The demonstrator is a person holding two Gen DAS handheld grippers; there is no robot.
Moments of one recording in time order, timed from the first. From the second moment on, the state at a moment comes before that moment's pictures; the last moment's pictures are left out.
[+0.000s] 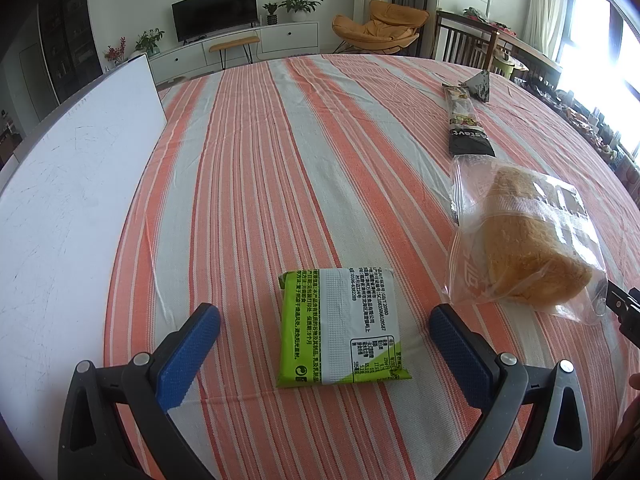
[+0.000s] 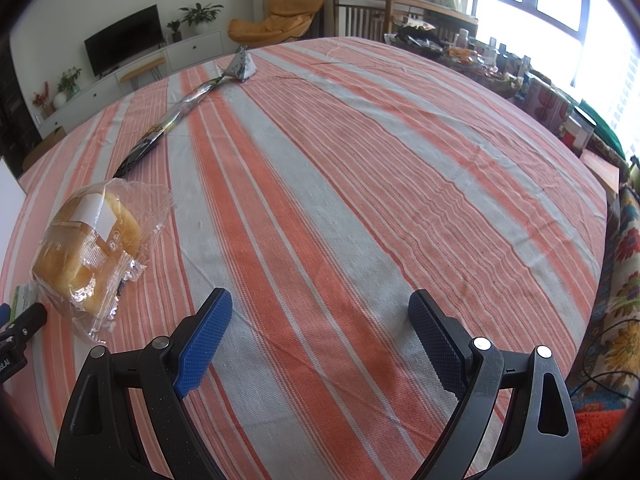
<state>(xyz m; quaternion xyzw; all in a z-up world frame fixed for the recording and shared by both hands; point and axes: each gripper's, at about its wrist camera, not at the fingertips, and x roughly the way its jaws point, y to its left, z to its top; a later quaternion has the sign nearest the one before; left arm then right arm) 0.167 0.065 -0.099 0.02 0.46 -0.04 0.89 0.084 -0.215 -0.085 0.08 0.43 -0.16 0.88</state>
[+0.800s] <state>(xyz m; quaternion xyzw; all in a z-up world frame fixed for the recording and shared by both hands) 0.167 0.065 -0.099 0.02 0.46 -0.04 0.89 0.077 -0.230 -0.078 0.15 0.42 -0.12 0.89</state>
